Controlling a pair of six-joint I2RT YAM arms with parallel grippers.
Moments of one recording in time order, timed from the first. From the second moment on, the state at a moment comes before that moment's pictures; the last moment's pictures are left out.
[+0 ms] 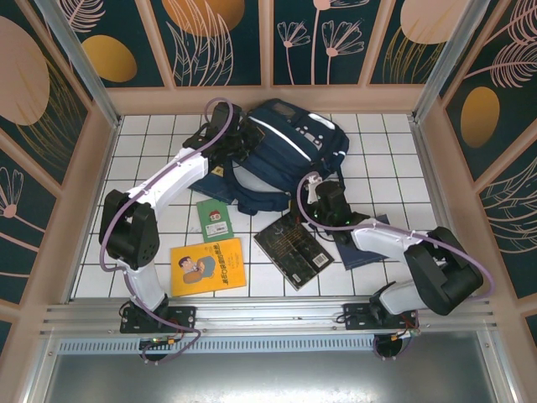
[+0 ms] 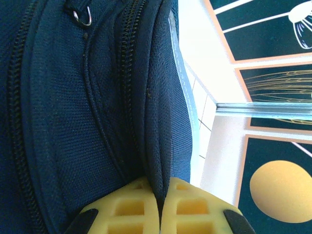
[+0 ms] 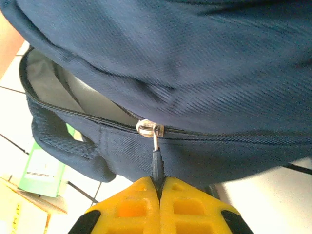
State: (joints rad) left arm -0.49 1.82 1.56 -0.31 0.16 -1.24; right arm 0.61 1.39 0.57 0.25 -0.15 0.47
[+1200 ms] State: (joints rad) left arm -0.53 1.82 1.52 -0.25 0.28 -1.17; right arm 0.25 1.64 0.97 -0.14 -0.03 0.62
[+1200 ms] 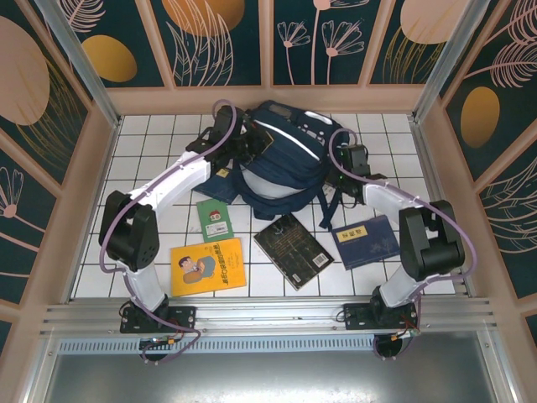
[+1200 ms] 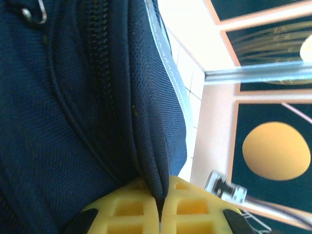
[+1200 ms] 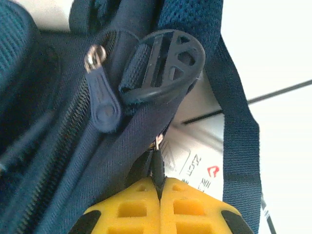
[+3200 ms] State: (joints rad) left arm -0.33 0.86 0.36 -0.75 -0.05 -1.09; right arm 0.99 1.97 1.32 -0.49 -0.38 0.41
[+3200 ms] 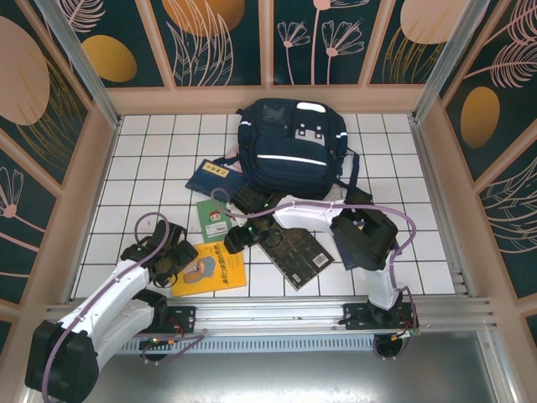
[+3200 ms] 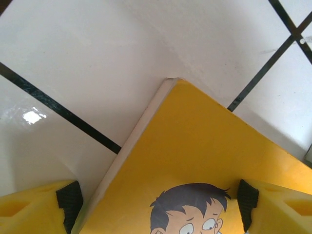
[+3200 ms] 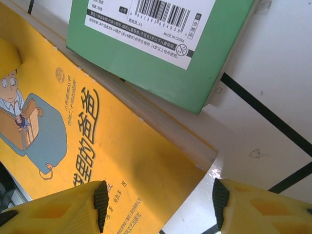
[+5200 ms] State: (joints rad) left arm -0.33 1.08 0.40 -0.19 0.26 -1.46; right arm 0.68 1.58 0.91 0.04 -0.72 1.31
